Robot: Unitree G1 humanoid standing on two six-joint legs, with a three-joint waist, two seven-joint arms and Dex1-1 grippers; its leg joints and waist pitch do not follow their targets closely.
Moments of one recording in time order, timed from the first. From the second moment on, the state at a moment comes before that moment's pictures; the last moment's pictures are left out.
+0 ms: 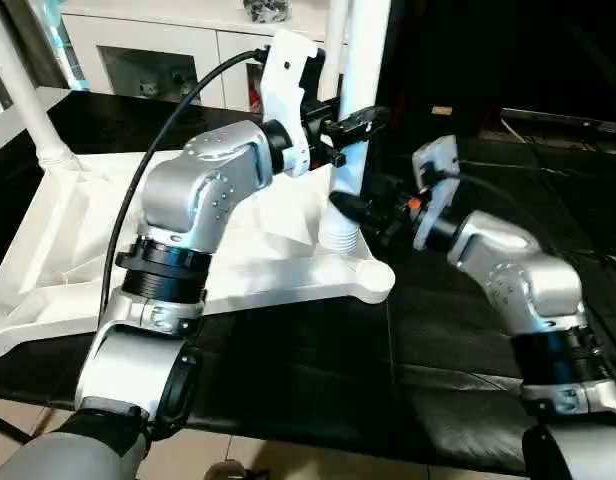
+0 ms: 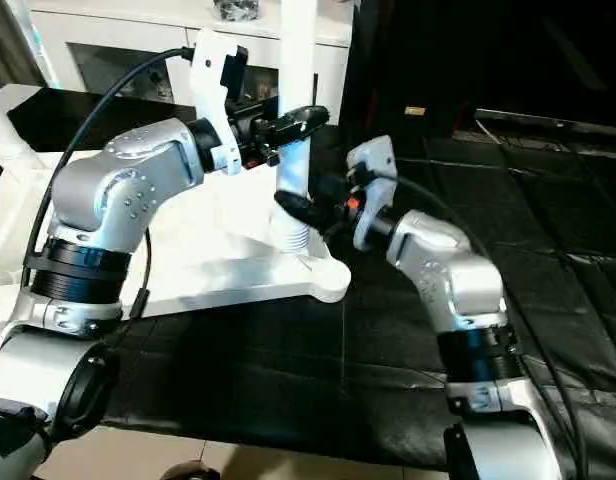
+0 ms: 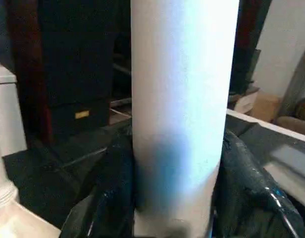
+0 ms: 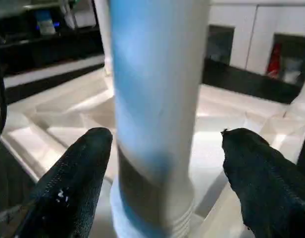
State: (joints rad) left arm -0.97 0.17 -0.03 0.27 -0.39 0.64 -0.57; right arm -0.59 -0.28 0.05 0.20 0.39 0.50 0.72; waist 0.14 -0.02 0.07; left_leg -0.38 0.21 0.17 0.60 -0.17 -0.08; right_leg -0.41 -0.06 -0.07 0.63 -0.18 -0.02
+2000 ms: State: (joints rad) left arm -0.95 0.17 -0.04 0.26 -0.39 0.64 -0.62; right arm -0.60 -0.21 0.05 0.24 0.40 0.48 0.73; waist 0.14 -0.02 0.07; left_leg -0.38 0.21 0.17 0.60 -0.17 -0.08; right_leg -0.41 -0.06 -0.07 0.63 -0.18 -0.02
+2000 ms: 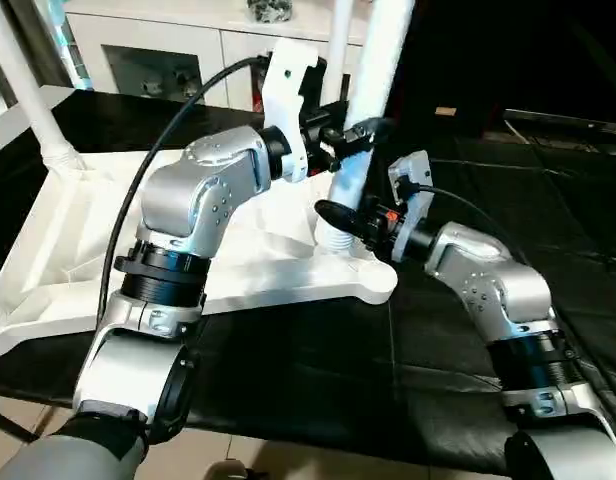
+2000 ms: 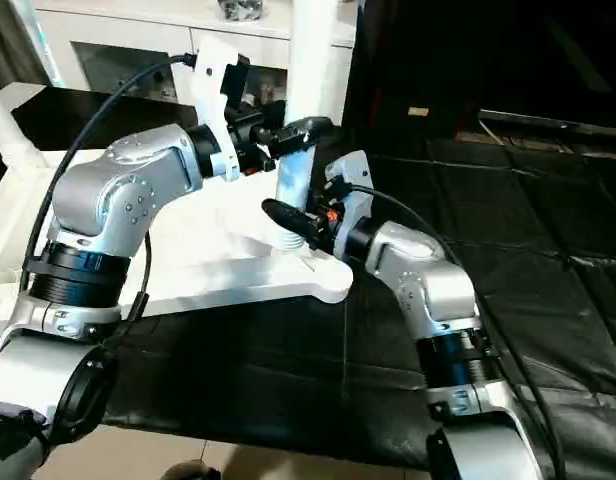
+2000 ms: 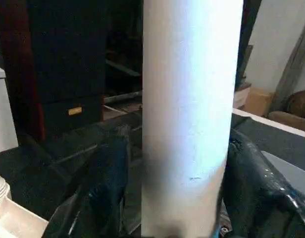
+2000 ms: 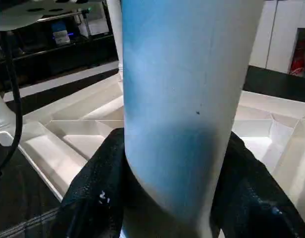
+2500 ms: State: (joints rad) left arm -0.95 0.18 -0.02 0.26 -0.41 0.64 -0.63; right arm -0.60 -0.25 0.05 0.21 0.40 0.49 0.79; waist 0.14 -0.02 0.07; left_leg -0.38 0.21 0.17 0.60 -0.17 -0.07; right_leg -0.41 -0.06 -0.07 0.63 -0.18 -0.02
